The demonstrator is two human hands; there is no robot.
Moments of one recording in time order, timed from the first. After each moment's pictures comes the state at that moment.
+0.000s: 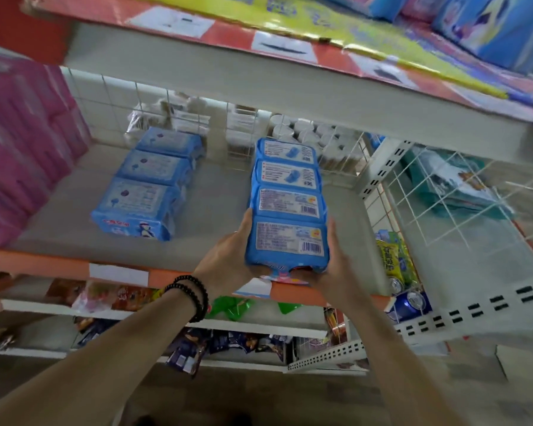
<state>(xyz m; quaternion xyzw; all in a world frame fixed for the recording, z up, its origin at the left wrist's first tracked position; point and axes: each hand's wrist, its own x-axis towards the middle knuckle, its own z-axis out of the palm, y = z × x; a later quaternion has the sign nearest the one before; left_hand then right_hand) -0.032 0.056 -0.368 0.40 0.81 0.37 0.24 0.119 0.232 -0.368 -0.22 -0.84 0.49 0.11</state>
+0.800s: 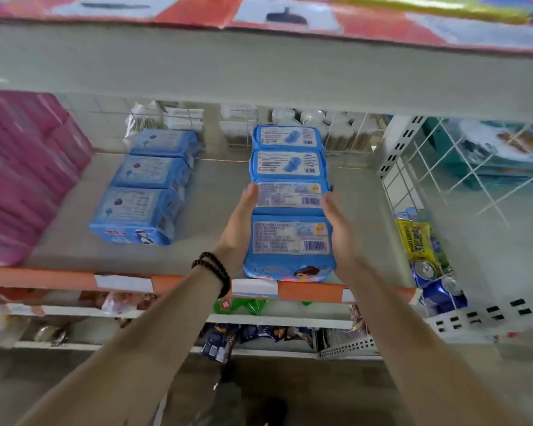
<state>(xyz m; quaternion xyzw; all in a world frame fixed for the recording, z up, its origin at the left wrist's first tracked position) -0.041 0.114 -0.357 0.11 0.55 0.71 0.44 0.067 0.246 -0.357 -0.27 -0.57 0.76 0.16</state>
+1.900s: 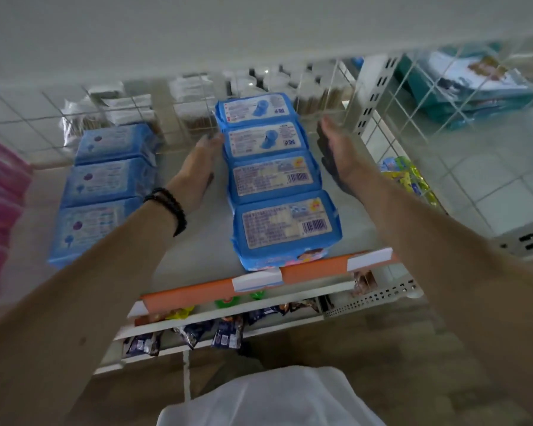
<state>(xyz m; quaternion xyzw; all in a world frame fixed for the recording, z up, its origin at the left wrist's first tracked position) -0.142 0.149 -0.345 0.14 0.68 0.61 0.38 0.026 0.309 -0.328 -0.36 -0.60 0.69 0.18</state>
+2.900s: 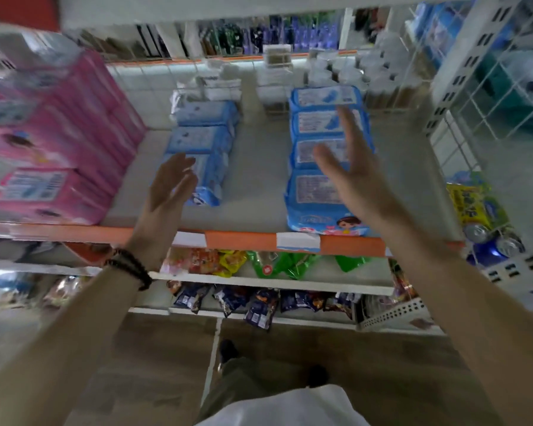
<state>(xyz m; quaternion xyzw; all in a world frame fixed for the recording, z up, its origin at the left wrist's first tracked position) -0.075 -0.067 -0.334 0.21 0.73 0.63 0.14 0.069 0.195 -0.306 -0.15 -0.83 0.50 0.20</state>
